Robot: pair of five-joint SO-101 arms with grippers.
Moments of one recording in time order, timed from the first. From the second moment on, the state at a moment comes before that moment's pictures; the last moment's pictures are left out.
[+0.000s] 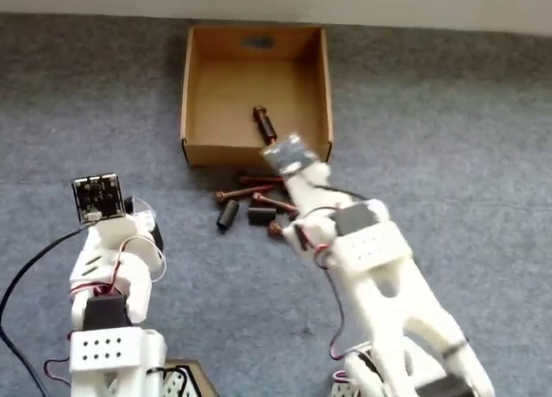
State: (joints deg) left arm -12.2 -82.2 87.3 36.0 5.3; right arm -24.7 -32.8 46.3 57.6 14.2
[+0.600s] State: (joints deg) left arm 3.5 -32.8 43.7 64.0 -2.5; right arm -11.4 -46.0 58.0 50.4 1.5
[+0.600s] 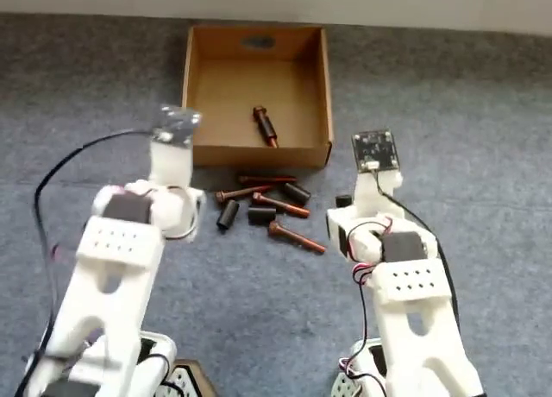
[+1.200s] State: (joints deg) left arm 30.3 -0.7 26.2 61.2 31.3; right arm 6.0 -46.0 58.9 45.5 1.0
